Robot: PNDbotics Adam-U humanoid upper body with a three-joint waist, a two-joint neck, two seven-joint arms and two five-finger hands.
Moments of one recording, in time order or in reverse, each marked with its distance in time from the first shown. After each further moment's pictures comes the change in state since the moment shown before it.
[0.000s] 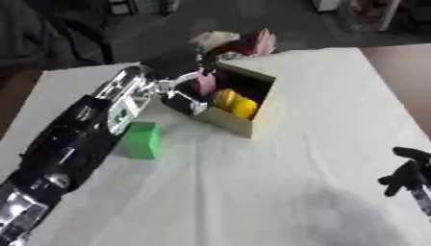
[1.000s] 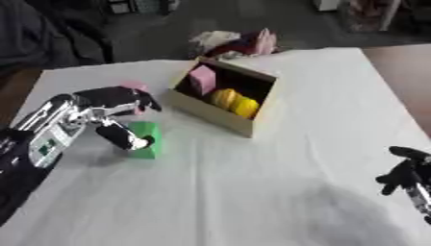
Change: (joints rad) left arm 0.209 0.083 0.064 0.007 -0.066 0.110 -0.072; right arm 0.008 -0.006 -0.006 0.006 0.009 -0.008 -0.009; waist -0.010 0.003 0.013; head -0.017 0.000
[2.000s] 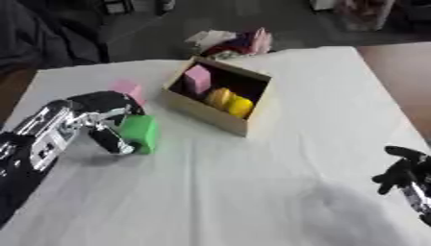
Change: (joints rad) left arm -0.046 -0.011 0.024 0.032 -0.056 -0.016 0.069; right arm 0.000 -0.001 0.000 0.005 0.002 0.001 0.002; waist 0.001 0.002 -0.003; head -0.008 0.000
